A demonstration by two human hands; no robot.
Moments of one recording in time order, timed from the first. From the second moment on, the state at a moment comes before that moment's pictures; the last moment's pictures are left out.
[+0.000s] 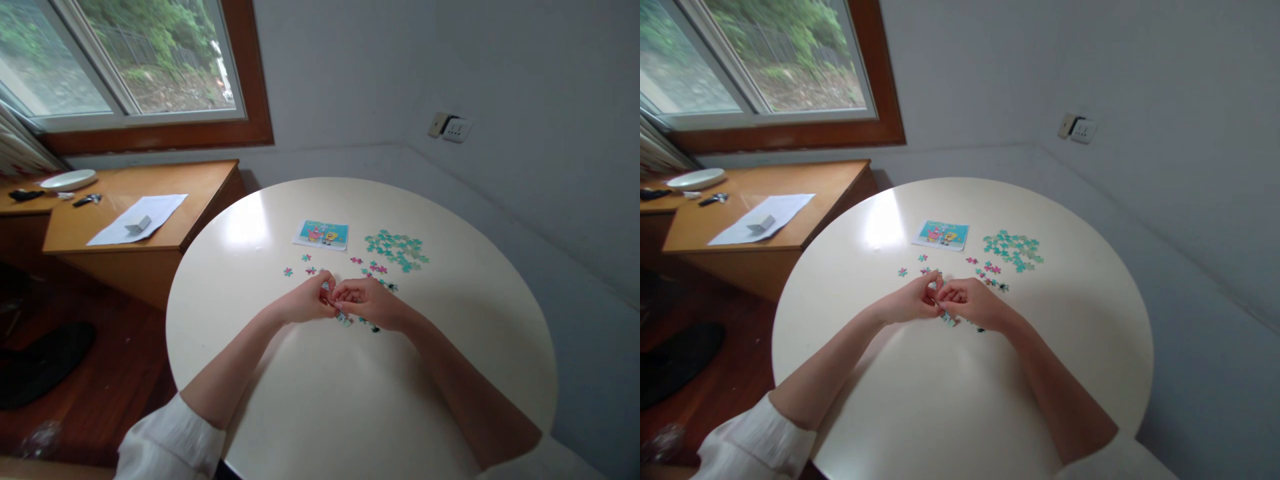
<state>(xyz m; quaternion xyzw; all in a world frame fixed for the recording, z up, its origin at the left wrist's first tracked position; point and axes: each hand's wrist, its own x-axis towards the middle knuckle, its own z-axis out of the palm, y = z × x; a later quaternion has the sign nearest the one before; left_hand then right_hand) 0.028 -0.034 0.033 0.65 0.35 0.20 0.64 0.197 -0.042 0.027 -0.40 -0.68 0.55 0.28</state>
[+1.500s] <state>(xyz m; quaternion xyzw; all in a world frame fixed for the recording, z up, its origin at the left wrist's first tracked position) 0.051 -0.048 0.027 0.76 0.42 0.18 0.46 0.223 -0.032 0.039 -0.44 -0.75 0.45 0.20</state>
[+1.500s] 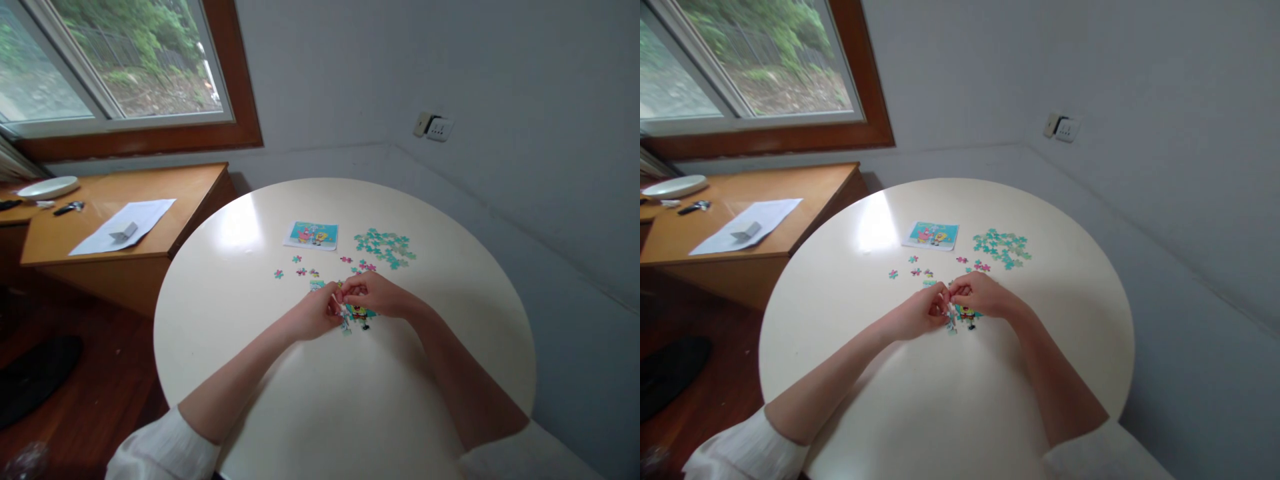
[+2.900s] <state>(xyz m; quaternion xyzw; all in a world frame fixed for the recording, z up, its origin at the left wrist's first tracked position) 0.055 -0.057 0.030 0.84 0.43 0.13 0.30 0.232 -0.031 0.038 -0.41 -0.76 0.49 0.15</state>
